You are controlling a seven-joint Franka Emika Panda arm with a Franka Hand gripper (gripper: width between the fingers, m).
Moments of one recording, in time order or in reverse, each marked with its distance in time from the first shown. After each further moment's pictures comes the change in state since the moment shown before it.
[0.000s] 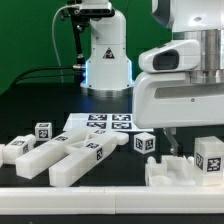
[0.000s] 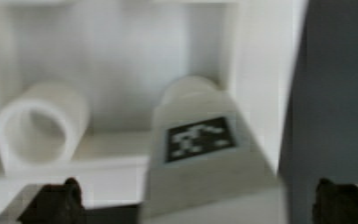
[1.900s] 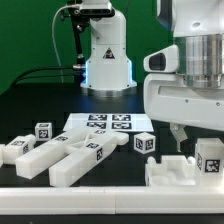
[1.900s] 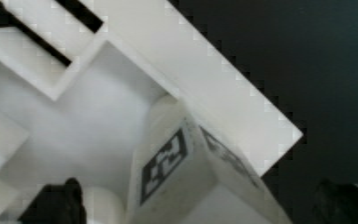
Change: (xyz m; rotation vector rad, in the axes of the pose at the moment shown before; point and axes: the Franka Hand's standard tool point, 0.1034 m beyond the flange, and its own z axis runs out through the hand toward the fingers) arm -0.002 -0.002 0.005 0.010 -0.007 0.671
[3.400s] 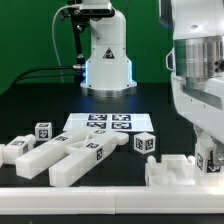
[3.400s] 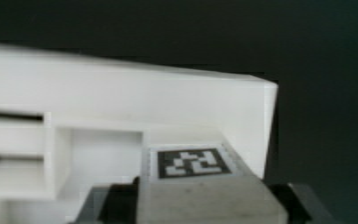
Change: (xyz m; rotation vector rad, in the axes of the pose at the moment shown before) arm -0.001 -0.005 0.003 0.024 -0.037 0.856
